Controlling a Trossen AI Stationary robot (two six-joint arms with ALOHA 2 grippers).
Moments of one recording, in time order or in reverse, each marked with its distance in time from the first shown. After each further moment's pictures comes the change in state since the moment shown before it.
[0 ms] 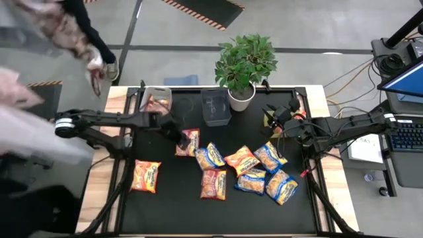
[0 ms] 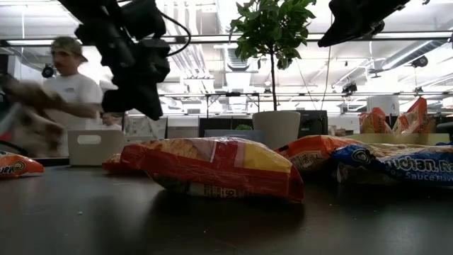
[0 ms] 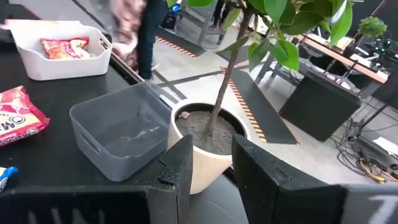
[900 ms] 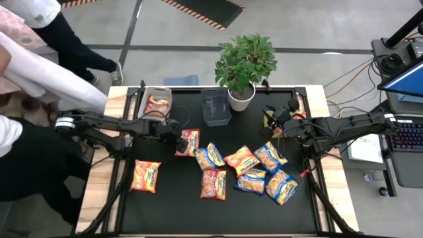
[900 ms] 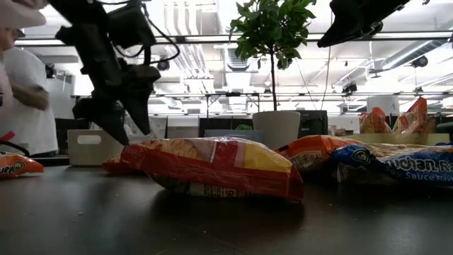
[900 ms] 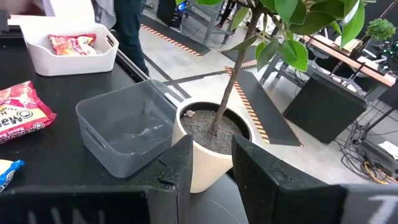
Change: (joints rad) left arm -0.088 0.003 -0.099 -0.037 -0.237 -0.204; right arm 0.000 0.000 0.000 -0.001 -0.026 -0.015
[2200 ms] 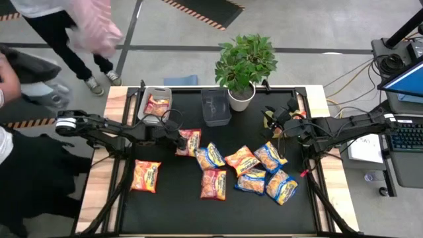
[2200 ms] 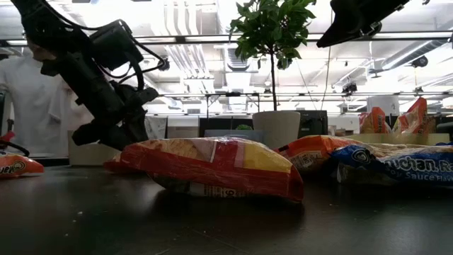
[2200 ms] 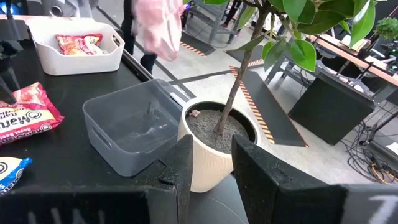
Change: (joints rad) left arm -0.001 0.017 -0.235 0.429 -0.168 -0.037; right arm 0.000 0.000 0.000 0.003 -0.023 0.000
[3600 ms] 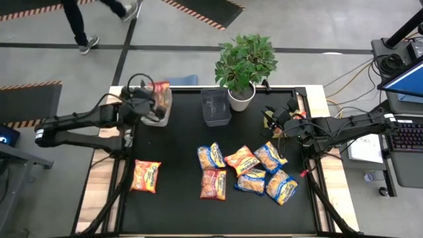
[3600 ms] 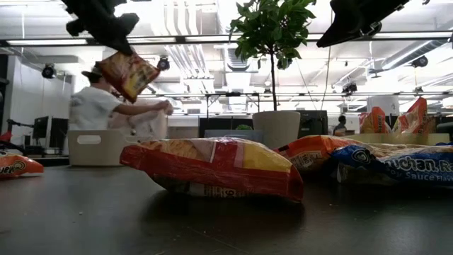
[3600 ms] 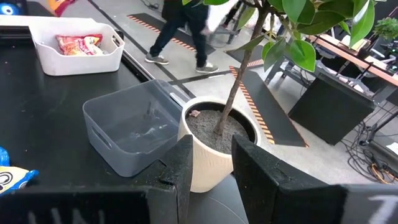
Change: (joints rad) left arm 0.098 -0.440 0.465 -0.634 -0.669 0.658; right arm 0.000 0.000 0.000 0.001 0.000 0.000
